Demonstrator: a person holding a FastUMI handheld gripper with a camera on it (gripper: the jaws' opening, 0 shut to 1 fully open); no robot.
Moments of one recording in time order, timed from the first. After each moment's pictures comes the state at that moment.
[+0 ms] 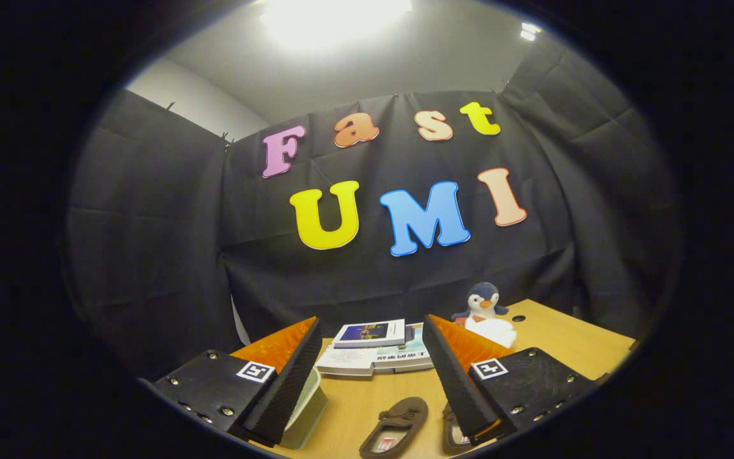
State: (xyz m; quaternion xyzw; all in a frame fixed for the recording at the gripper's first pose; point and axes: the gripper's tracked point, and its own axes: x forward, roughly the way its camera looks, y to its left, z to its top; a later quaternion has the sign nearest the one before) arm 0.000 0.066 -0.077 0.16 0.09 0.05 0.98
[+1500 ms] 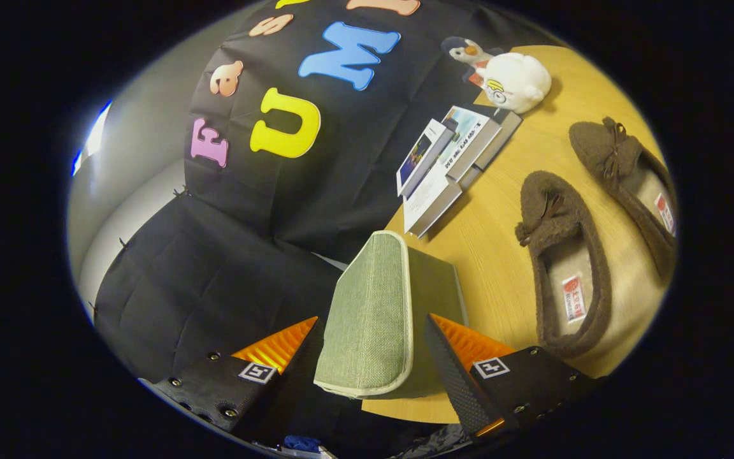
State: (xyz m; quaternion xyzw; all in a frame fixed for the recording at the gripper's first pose) arm -0.038 0.222 -0.216 0.55 0.35 0.19 0.73
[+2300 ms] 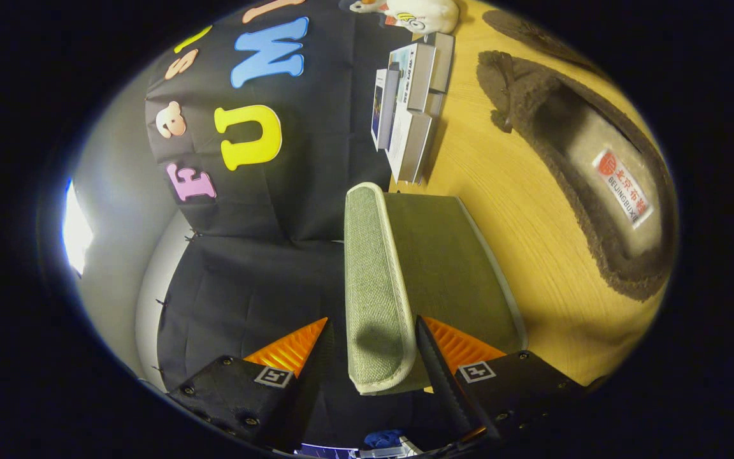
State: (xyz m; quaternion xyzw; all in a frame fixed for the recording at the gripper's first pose) arm -0.051 0.267 -0.239 0.68 0.38 0.21 0.59
